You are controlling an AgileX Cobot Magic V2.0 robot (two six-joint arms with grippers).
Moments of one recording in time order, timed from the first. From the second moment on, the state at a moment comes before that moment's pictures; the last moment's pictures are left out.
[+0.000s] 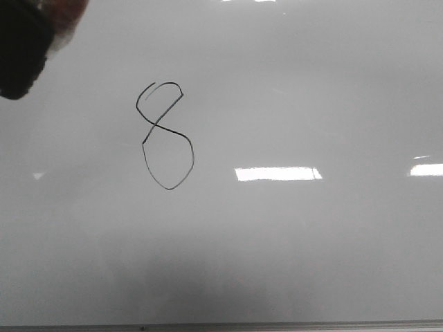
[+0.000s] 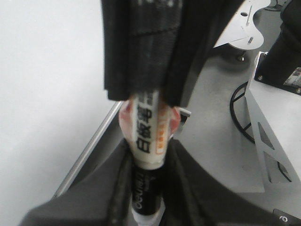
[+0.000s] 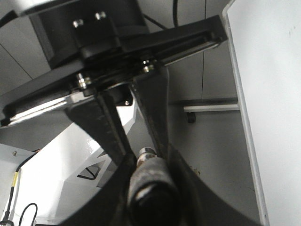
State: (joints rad) left arm -0.93 0.82 -0.69 -0.40 0.59 0.41; right arm 0.70 1.33 -1.17 0.95 1.01 -1.12
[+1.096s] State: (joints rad) left arm -0.30 0.97 -0.73 -0.37 0.58 0.30; right arm 0.17 0.63 -0.74 0.78 0.83 -0.87
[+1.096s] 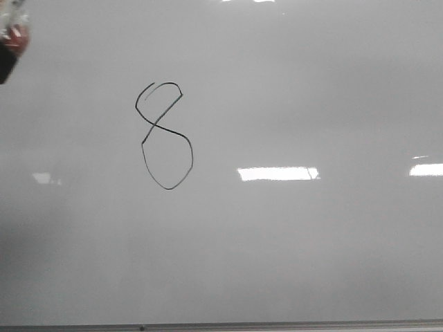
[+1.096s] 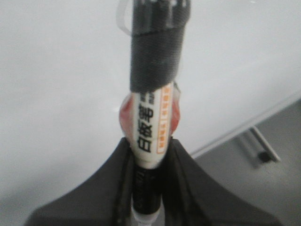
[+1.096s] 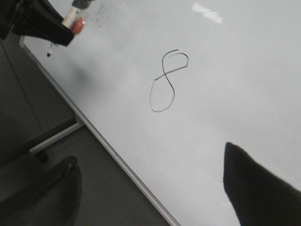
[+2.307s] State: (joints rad) left arm 0.15 1.49 -0.74 -0.31 0.23 0.30; right arm 0.12 0.18 -0.32 0.78 0.56 -0.74
